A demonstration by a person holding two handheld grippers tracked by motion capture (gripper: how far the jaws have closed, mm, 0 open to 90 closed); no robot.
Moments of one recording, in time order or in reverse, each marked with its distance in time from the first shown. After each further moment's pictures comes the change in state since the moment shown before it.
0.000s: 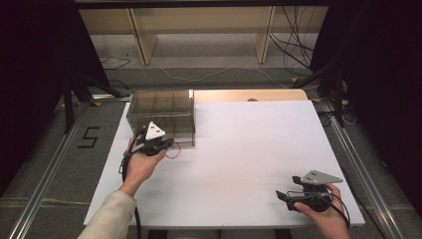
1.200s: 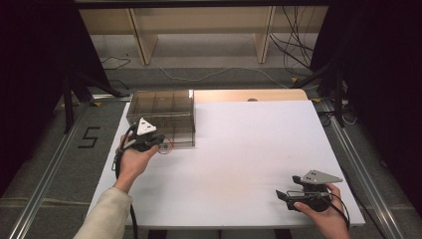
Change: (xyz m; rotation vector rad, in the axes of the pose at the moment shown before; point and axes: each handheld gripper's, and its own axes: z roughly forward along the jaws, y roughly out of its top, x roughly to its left) left arm 0.025 -0.003 -0.004 0.010 0.055 -0.043; right arm -0.001 0.000 0.001 -0.003 -0.001 -0.001
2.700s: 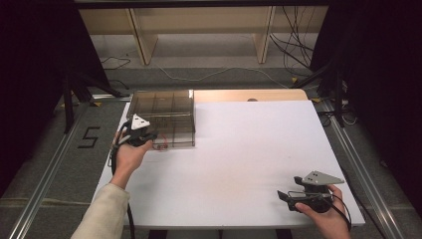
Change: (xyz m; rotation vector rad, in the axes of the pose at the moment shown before) left arm 0.023 -0.001 0.005 0.006 0.046 -0.046; right arm 0.000 -0.003 -0.003 -0.001 -0.015 0.014
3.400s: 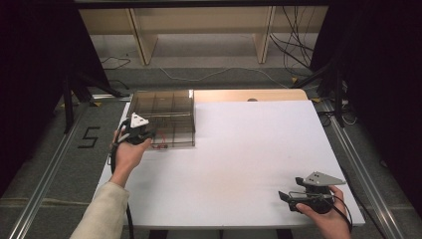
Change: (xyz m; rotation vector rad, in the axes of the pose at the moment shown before) left arm 0.007 0.001 0.003 0.005 0.021 -0.005; right arm 0.000 -0.002 -0.002 0.001 -0.011 0.009
